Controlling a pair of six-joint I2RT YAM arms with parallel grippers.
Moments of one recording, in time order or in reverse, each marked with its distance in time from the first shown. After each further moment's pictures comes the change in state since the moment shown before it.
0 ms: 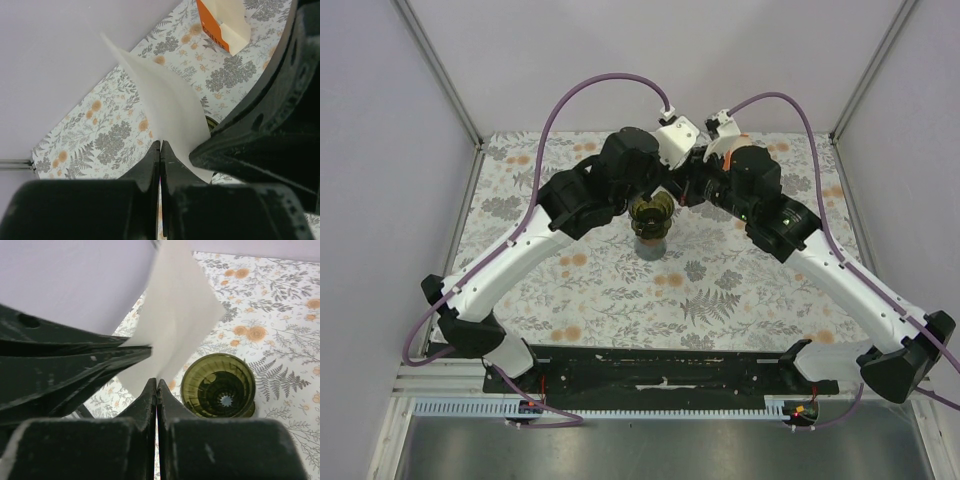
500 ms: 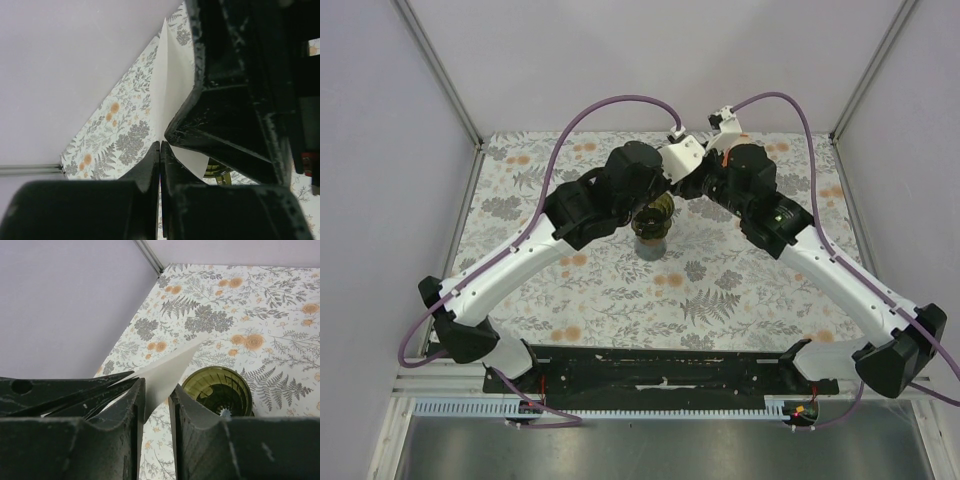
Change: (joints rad) left arm -0.025 -0.043 -0.124 0.071 -0.055 0.134; right arm -0.032 0.021 -0.036 0.085 0.032 0.059
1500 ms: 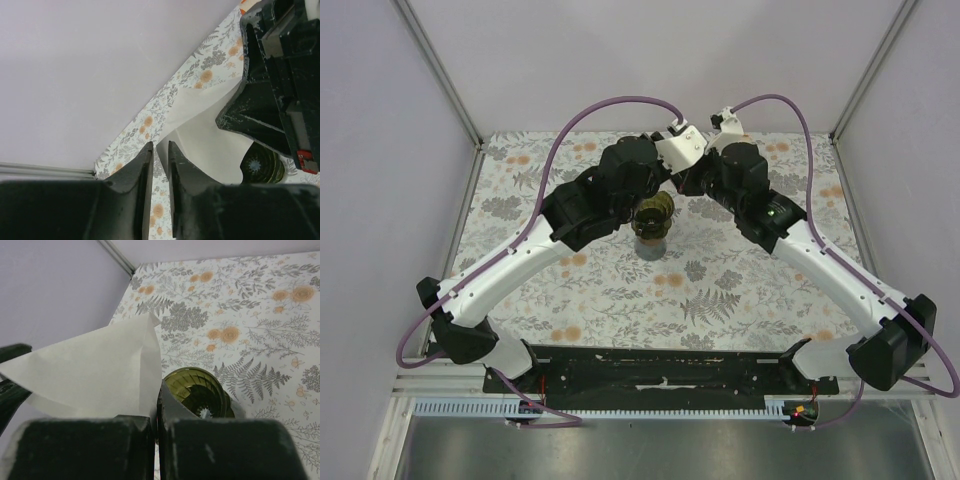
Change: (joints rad) left arm -0.012 -0.009 0.005 0.137 -0.110 0.142; right arm -0.033 0.055 -0.018 0.027 0.102 0.031
